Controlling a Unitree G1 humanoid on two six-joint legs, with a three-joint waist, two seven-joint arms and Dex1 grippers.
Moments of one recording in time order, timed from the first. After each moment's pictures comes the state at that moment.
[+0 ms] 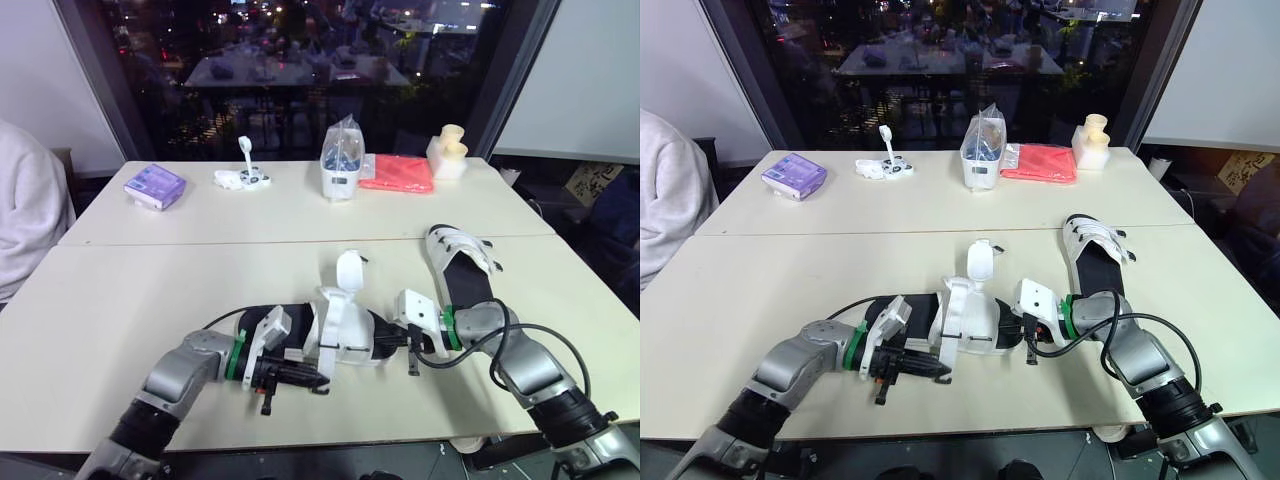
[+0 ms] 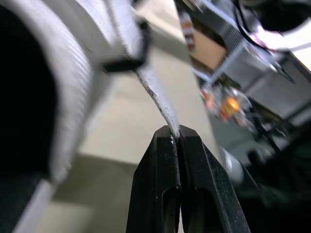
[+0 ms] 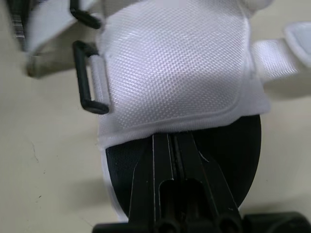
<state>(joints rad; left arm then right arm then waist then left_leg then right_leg) -0.35 0.54 -0.30 -0.04 -0.45 0.65 -1.34 -0.40 -0.68 0.25 -0.02 0.10 0.21 1.11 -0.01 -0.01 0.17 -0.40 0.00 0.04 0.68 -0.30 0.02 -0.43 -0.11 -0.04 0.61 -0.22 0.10</state>
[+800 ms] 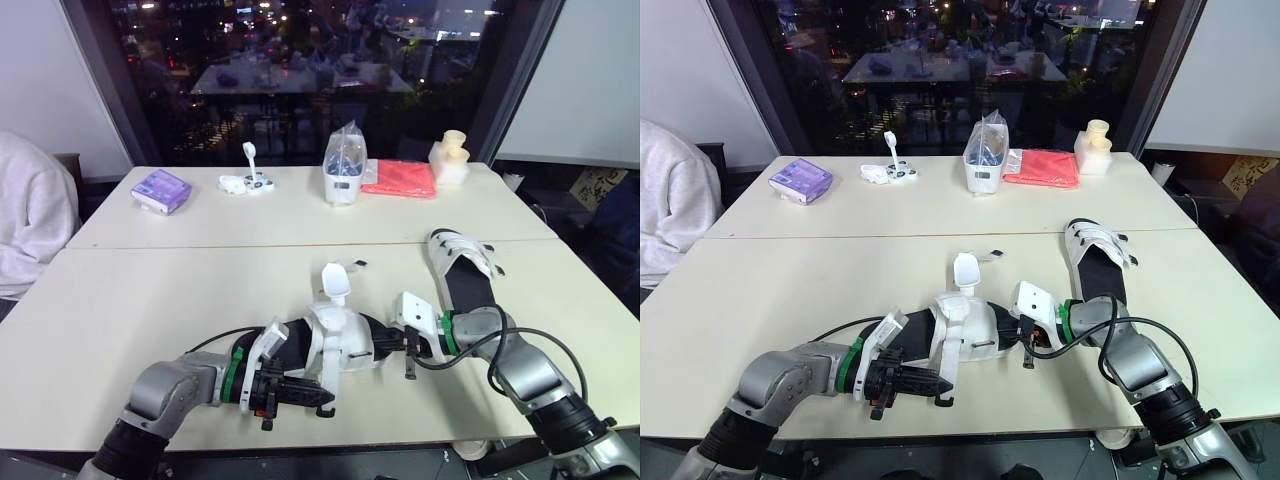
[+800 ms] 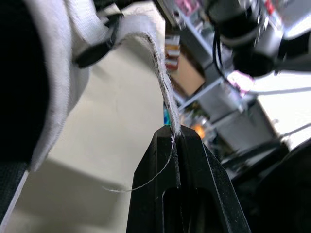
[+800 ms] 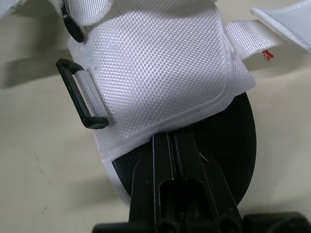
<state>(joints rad) -0.28 0.47 -0.17 -0.16 -0.68 1.03 -1.13 -0.37 -0.66 0.25 -0.06 0.10 0.30 1.08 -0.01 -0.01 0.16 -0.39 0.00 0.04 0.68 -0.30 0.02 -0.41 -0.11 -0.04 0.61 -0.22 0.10</state>
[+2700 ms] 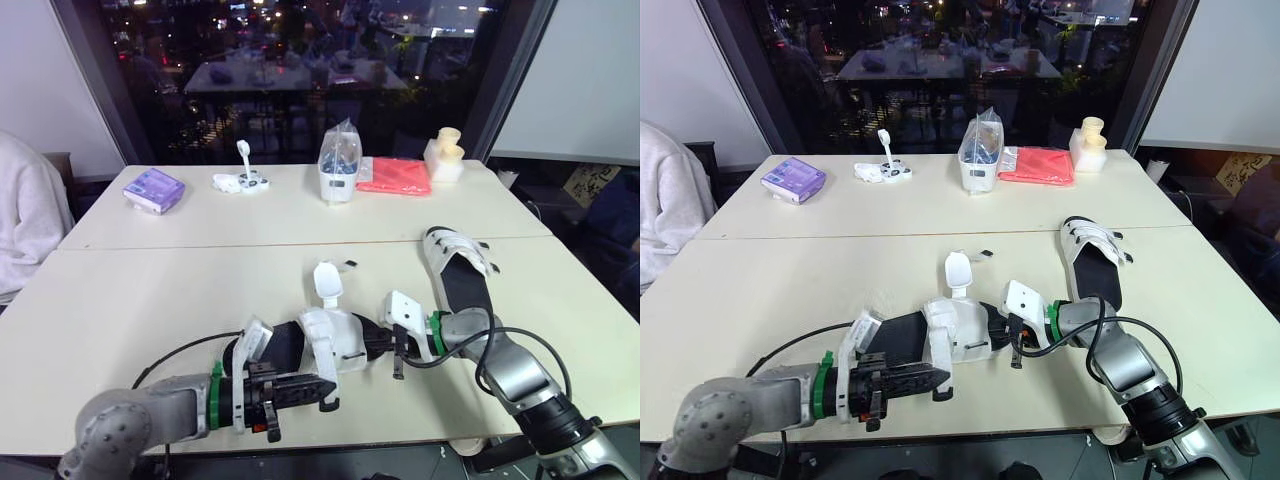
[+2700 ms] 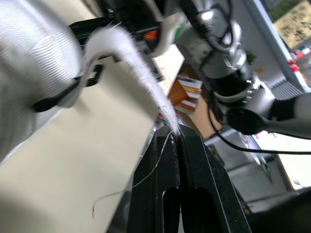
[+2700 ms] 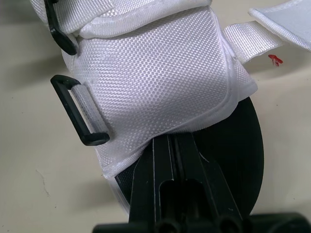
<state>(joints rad) -0.10 0.55 0.06 -0.56 -1.38 1.17 -0.44 -0.39 -0.62 0.28 -0.07 0.10 0.34 1.07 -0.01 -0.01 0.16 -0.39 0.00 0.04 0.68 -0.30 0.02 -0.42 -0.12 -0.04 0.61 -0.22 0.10</state>
